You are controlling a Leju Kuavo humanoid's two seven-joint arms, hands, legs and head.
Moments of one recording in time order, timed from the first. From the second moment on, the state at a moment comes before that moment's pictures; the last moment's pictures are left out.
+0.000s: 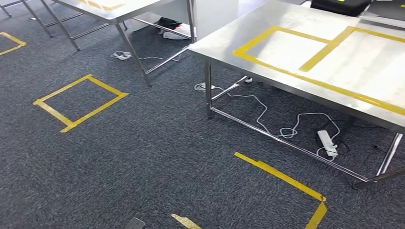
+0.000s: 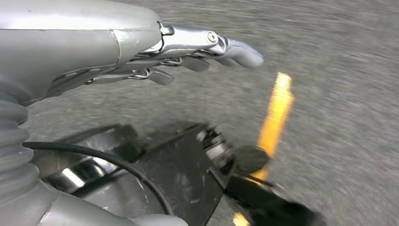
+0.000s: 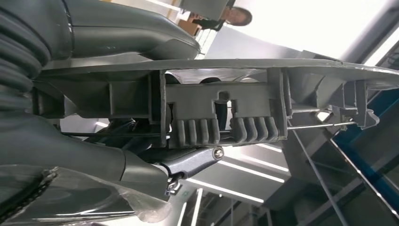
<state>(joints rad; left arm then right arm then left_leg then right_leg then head) -0.09 -0.21 1.11 -0.22 -1.24 -0.03 -0.47 0.39 0.35 -0.41 -2.15 0.50 -0.67 -0.69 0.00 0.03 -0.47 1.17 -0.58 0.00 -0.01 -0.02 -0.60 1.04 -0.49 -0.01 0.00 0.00</state>
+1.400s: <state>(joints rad) -0.08 -0.20 1.11 -0.22 -1.25 -0.04 -0.47 0.37 0.35 -0.39 -2.17 0.52 -0.67 -0.69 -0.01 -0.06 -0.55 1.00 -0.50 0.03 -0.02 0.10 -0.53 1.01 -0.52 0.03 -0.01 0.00</state>
